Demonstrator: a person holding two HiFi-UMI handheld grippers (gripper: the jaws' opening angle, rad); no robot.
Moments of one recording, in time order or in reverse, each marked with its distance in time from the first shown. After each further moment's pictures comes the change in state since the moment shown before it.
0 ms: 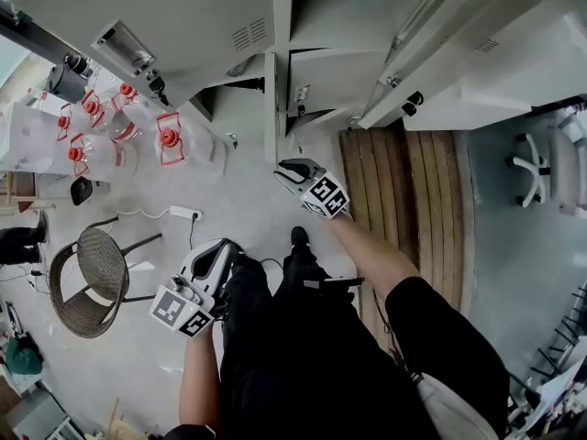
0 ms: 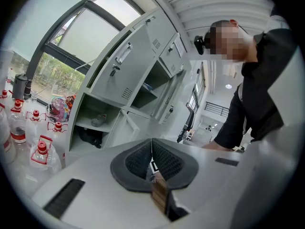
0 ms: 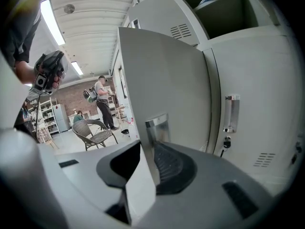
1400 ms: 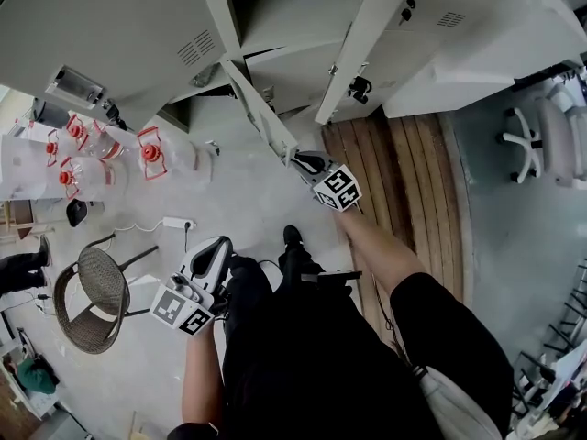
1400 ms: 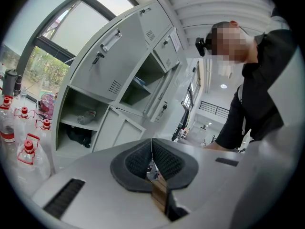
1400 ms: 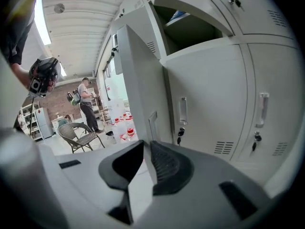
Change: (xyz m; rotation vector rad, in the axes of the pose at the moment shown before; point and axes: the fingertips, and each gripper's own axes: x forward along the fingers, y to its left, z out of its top) left arm 0.053 -0.035 -0.005 0.008 0.027 -0.069; right arm -0.097 -0.078 -0.027 0.073 -0.013 -0.189
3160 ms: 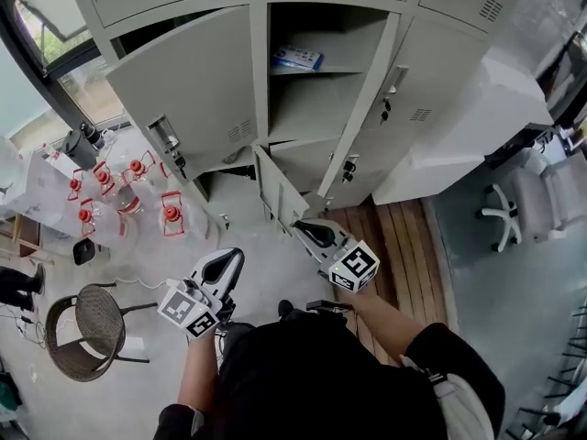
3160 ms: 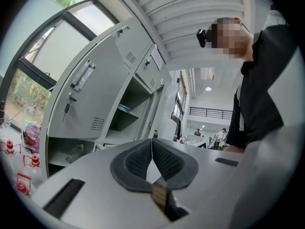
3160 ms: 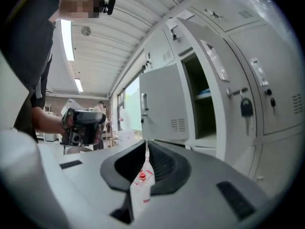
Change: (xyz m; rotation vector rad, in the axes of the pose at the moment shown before) left arm -0.005 -0.038 0.111 0.171 -0.189 -0.101; right arm -0.134 0.125 0.246 -0.122 -0.357 0.075
